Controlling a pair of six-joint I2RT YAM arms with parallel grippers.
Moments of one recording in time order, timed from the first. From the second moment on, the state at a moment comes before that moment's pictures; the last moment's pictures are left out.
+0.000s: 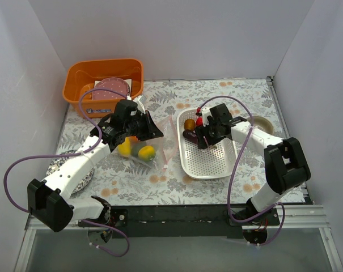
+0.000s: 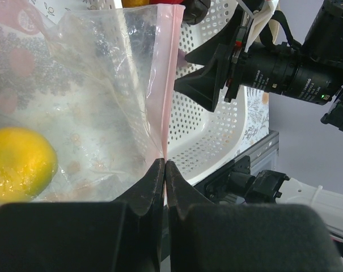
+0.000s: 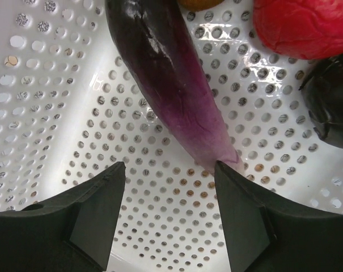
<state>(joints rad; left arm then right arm) -0.53 1.25 1.11 -0.50 0.30 -0.74 0.45 1.61 1.04 -0.46 -0.27 -0.08</state>
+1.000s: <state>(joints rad) -0.53 1.23 1.10 -0.51 0.27 -0.74 0.44 1.74 1.07 -0.39 -0.31 -0.11</state>
